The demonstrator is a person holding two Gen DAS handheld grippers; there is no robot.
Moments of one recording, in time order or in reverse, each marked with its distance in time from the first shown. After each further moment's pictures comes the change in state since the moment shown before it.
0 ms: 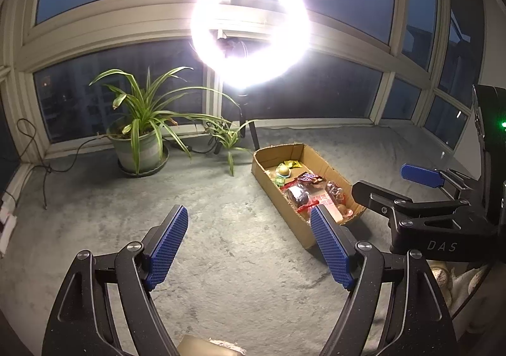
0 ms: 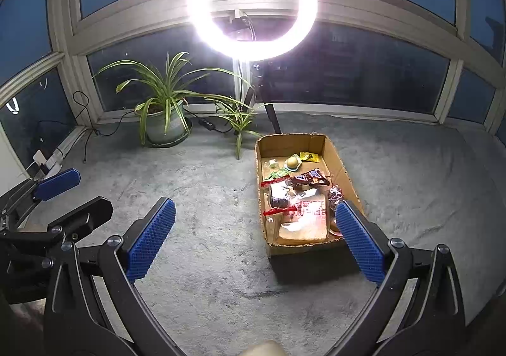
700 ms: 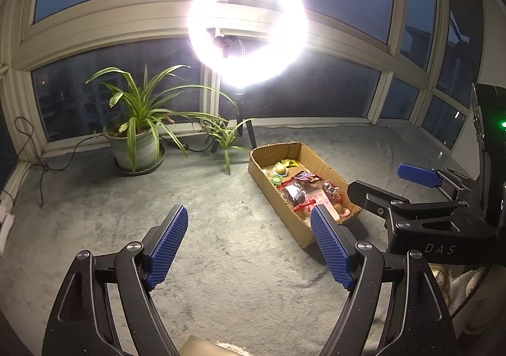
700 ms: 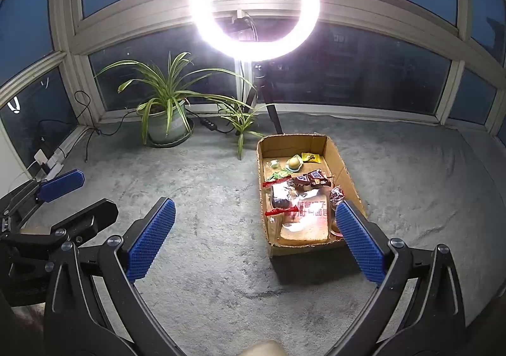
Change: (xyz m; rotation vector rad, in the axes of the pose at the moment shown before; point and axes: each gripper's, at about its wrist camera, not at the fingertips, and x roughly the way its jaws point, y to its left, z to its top) left arm 0.000 -0.002 0.000 -0.005 0.007 -0.009; right arm 0.001 0.001 0.000 -0.001 0.000 0.007
